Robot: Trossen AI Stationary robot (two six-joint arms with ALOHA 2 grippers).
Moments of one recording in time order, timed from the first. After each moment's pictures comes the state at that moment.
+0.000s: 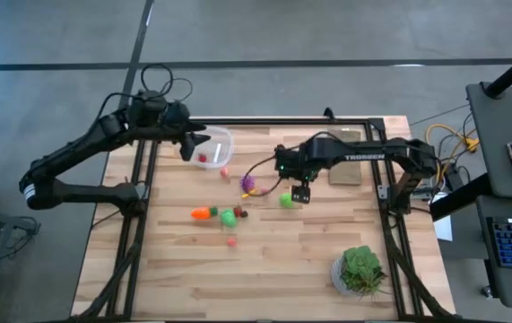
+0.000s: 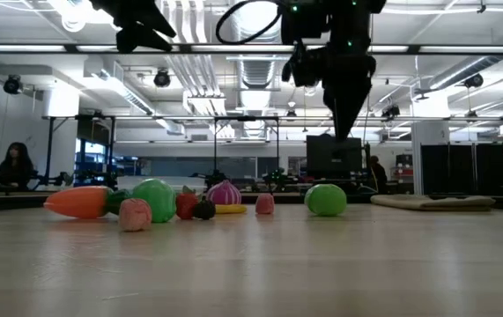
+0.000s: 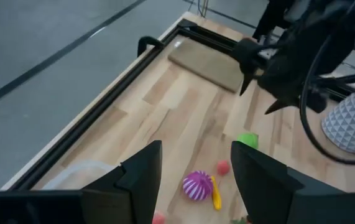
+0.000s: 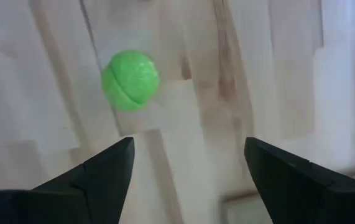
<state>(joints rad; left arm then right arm) 0.54 0.98 1.15 -0.67 0.18 -0.08 -0.12 1.74 1.41 -1.11 0.08 0.06</state>
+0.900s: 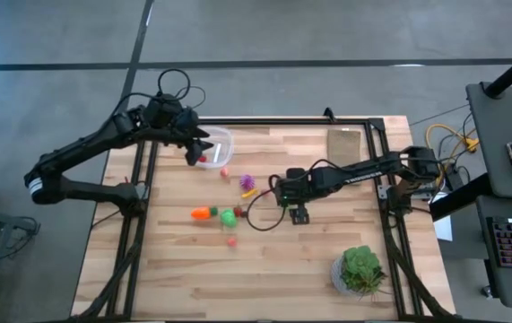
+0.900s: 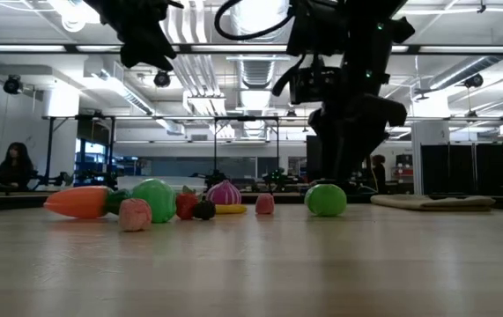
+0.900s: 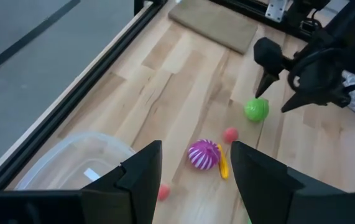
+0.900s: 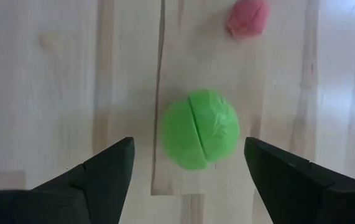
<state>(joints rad) 0.53 1.06 1.15 -0.75 0.18 -0.04 0.03 1.74 1.13 -0.66 0.13 -0.08</state>
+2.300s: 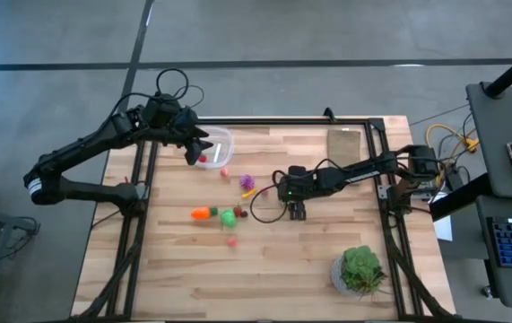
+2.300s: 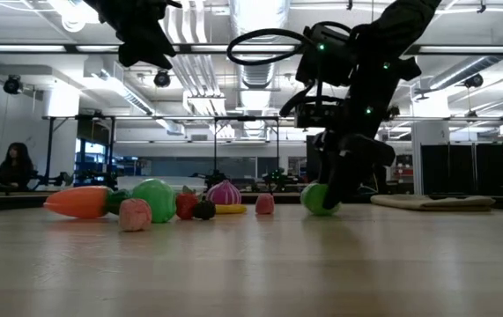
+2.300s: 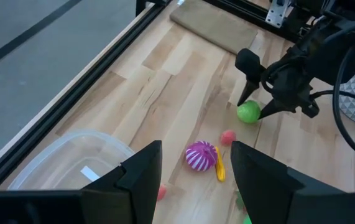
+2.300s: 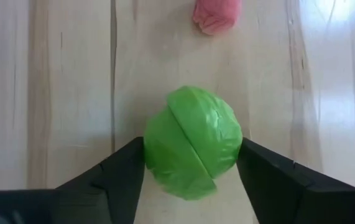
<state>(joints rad) 0.53 1.05 1.15 -0.75 0.18 -0.07 -0.03 1.74 0.94 -0.34 0.15 -0.09</state>
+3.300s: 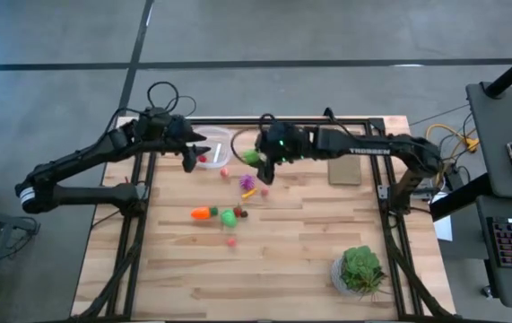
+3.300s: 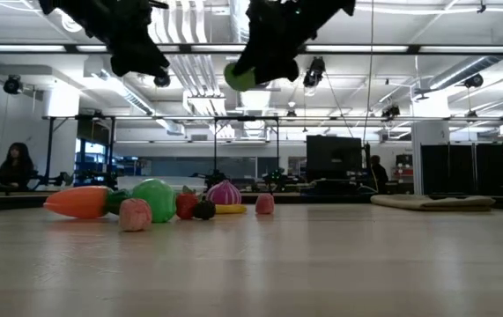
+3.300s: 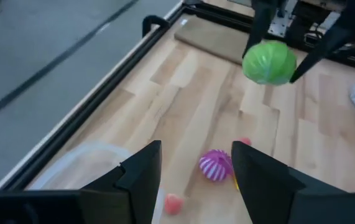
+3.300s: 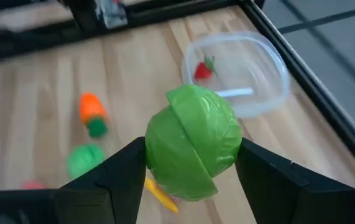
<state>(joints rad) 0.52 0.89 0.90 -0.52 0.13 -0.02 -0.19 1.72 1.49 -0.44 0.00 0.12</state>
